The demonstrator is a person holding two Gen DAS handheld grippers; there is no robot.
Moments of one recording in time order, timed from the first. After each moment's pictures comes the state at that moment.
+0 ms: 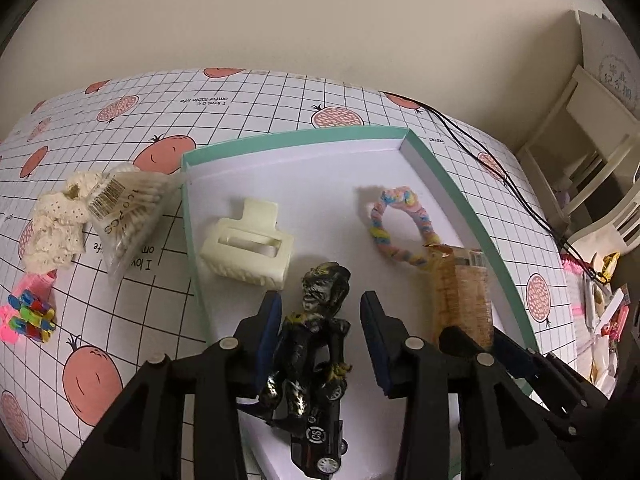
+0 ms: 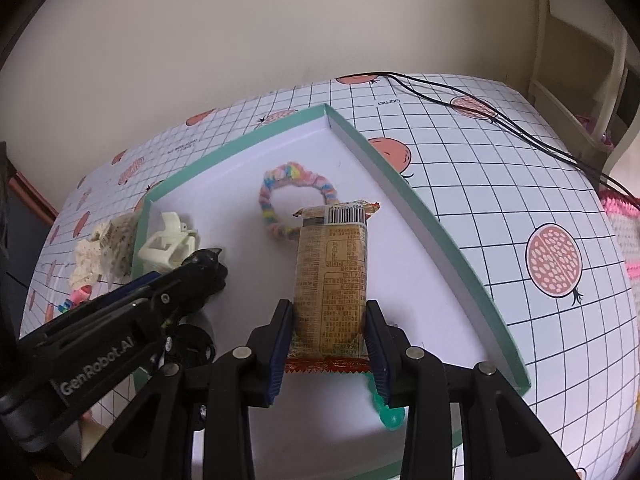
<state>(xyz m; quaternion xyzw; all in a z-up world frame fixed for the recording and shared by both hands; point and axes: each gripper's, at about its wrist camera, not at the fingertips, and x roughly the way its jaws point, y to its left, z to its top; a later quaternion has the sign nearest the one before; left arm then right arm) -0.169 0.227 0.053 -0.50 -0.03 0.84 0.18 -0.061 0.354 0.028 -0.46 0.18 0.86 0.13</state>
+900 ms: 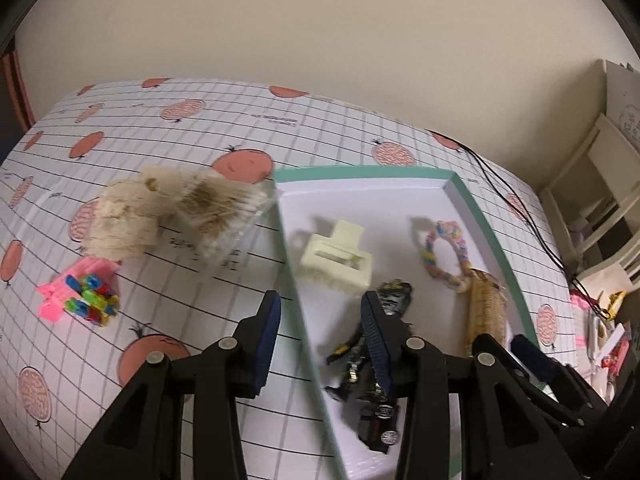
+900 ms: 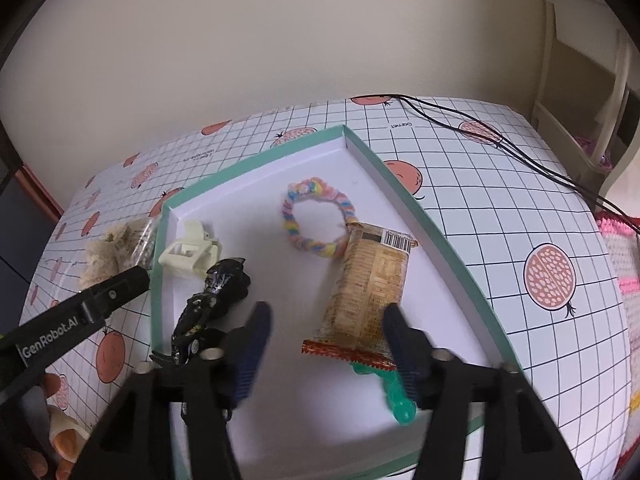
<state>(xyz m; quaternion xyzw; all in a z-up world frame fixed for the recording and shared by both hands) -0.161 0.170 0.074 -0.48 -0.07 0.87 0.12 -0.058 0.342 0.045 -0.44 0.16 0.87 0.12</state>
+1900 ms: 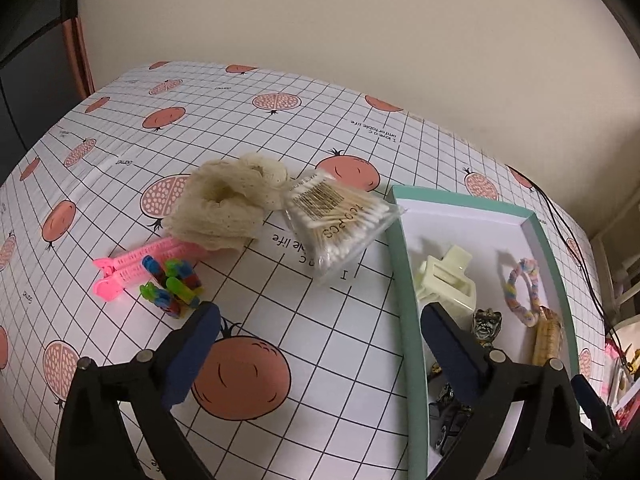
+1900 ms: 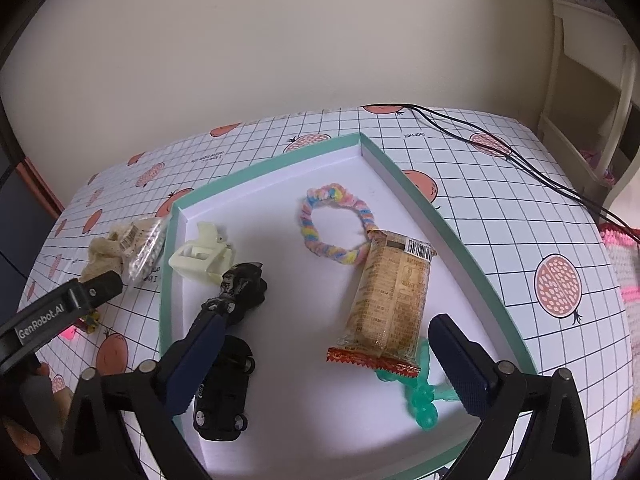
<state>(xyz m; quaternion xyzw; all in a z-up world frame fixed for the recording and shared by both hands) -0.168 0.112 0.061 -0.48 -0.10 0.87 0.01 -0.064 0.325 0.045 -0.43 0.14 0.88 0.13</state>
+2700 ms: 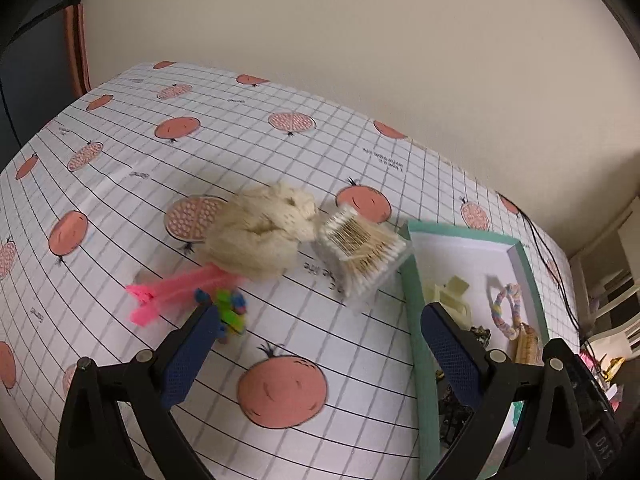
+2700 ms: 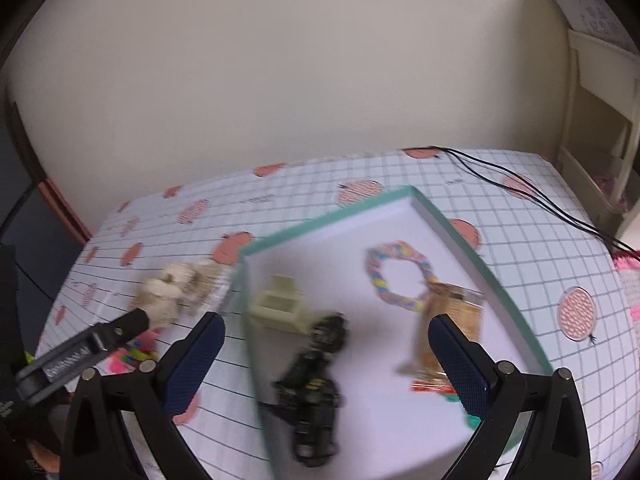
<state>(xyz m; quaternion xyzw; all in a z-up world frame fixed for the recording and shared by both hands) -0.170 0.056 0.088 -0.47 -0.13 0.87 0.04 -0.086 0.284 0.096 -0.38 0.16 0.91 0.09</state>
